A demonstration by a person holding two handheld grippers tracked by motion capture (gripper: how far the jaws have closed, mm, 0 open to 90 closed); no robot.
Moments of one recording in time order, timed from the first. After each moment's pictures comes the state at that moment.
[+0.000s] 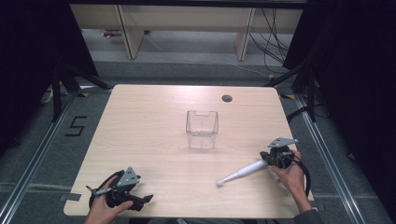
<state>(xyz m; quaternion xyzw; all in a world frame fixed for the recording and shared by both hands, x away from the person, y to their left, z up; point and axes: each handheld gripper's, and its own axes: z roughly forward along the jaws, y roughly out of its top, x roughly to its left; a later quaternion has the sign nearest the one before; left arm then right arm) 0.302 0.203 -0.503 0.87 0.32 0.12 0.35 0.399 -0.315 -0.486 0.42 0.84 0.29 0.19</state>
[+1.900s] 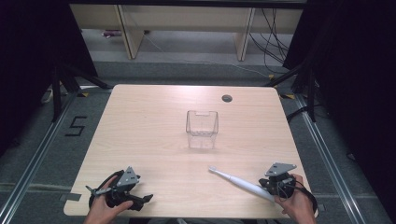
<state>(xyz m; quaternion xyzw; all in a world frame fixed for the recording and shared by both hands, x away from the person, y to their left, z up) 0.301 0.203 -0.502 0.87 0.32 0.12 0.35 0.313 -0.292 -0.482 0.37 0.88 0.25 0.14</state>
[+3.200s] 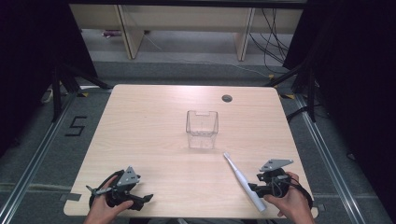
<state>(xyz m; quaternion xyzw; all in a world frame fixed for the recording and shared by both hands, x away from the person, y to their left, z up) 0.302 0.203 -0.502 0.87 0.32 0.12 0.35 0.313 -0.264 -0.455 0.41 0.86 0.27 0.11</state>
